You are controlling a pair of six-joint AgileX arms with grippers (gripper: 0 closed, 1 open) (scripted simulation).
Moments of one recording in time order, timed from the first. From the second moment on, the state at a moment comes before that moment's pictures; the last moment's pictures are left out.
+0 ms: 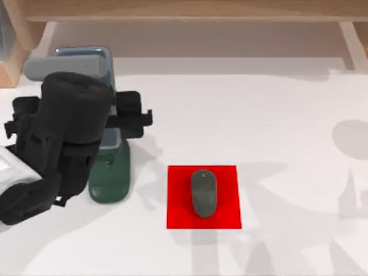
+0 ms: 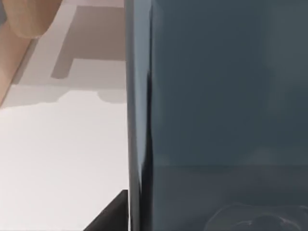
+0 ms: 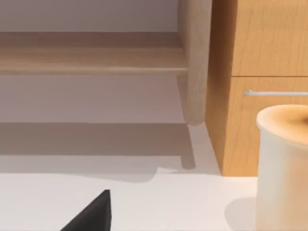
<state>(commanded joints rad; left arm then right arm) -0.68 1.25 0.67 0.01 -0.62 -0.37 0.00 0.00 0.00 0.00 0.00 0.00</state>
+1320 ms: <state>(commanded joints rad) -0.67 1.26 0.67 0.02 -0.61 -0.37 0.00 0.00 0.00 0.00 0.00 0.00</state>
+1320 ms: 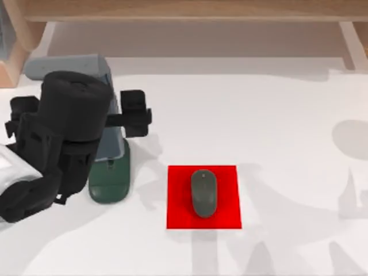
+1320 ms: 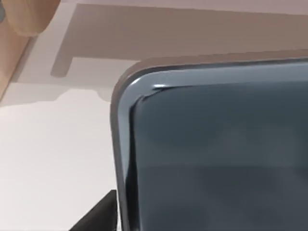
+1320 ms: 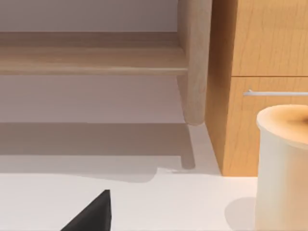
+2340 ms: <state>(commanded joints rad) -0.76 1.16 0.64 -0.07 -0.70 -0.42 0.00 0.00 0.00 0.00 0.00 0.00</state>
